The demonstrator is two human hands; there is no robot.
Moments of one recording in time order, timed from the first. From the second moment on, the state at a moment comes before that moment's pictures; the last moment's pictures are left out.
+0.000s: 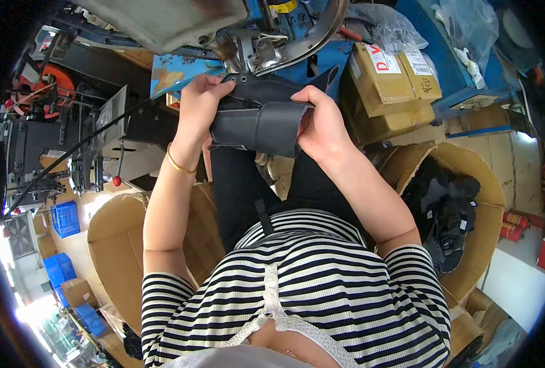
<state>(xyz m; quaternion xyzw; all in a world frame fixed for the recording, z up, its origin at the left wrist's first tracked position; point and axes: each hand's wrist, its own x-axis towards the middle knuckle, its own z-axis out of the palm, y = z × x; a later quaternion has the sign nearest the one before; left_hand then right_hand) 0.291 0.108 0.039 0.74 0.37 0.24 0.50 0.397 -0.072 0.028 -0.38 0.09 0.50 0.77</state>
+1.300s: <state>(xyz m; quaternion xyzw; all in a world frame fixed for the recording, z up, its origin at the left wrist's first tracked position) 0.286 0.126 0.049 0.73 0.38 0.15 0.55 0.379 -0.062 0.034 -0.41 0.06 0.52 0.75</state>
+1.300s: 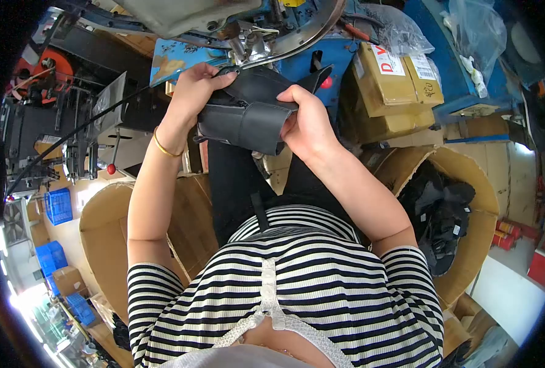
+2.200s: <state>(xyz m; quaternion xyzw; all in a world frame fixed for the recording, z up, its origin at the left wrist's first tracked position) 0.279 0.123 0.065 0.90 0.24 0.30 0.18 0.390 -0.064 0.035 -0.41 0.07 0.54 0.73</state>
